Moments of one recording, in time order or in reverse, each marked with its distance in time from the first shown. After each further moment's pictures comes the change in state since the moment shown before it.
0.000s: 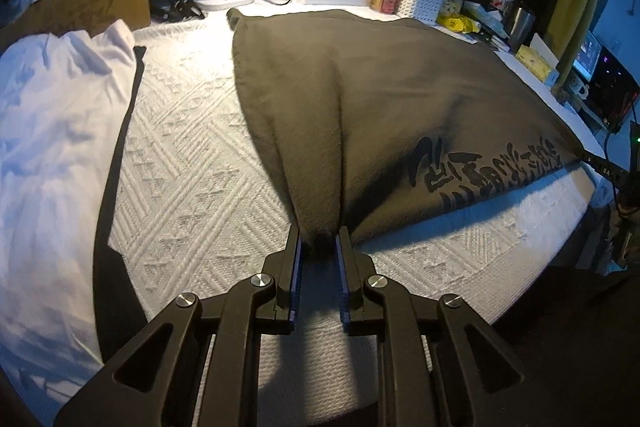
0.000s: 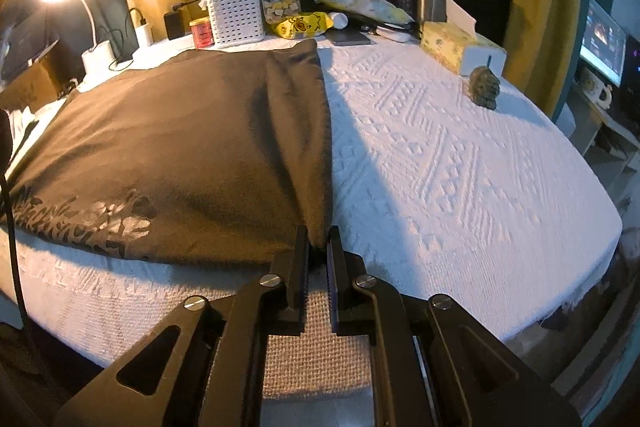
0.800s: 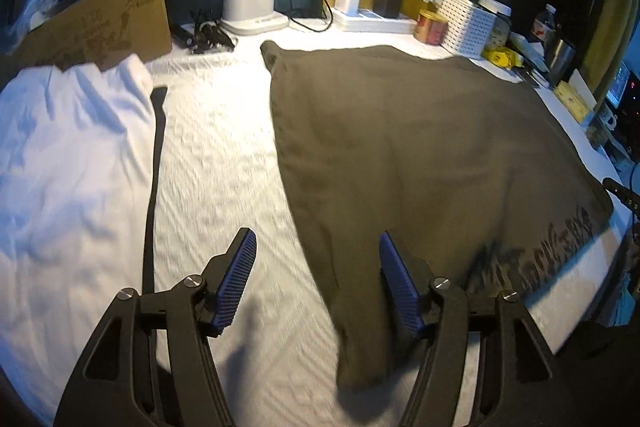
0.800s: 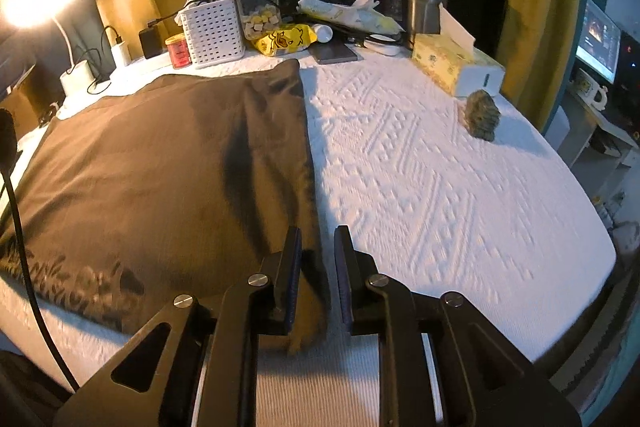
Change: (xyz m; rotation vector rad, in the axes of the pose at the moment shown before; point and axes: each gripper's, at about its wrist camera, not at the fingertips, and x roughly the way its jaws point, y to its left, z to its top) left arm 0.020 0.029 0.073 -0.046 -0.032 0.076; right arm 0.018 -0.004 0.053 0.033 0.012 -0.035
